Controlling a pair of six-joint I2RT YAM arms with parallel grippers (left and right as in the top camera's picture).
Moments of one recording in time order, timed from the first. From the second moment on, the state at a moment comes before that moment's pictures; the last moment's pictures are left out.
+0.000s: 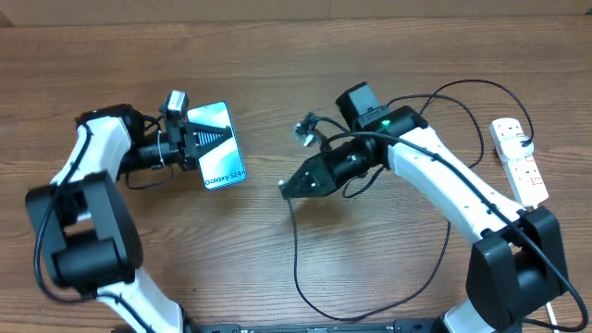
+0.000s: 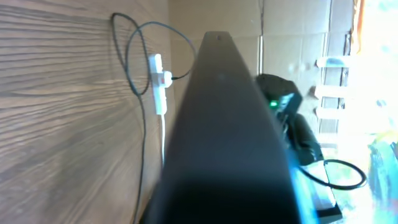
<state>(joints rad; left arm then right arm) 0.23 1.96 1.32 -1.29 1.51 0.40 0.48 1.76 1.35 -0.93 -1.12 -0.09</state>
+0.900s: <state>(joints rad) 0.24 1.74 1.39 -1.11 1.53 0.06 0.70 1.76 1.34 -0.24 -1.11 0.57</state>
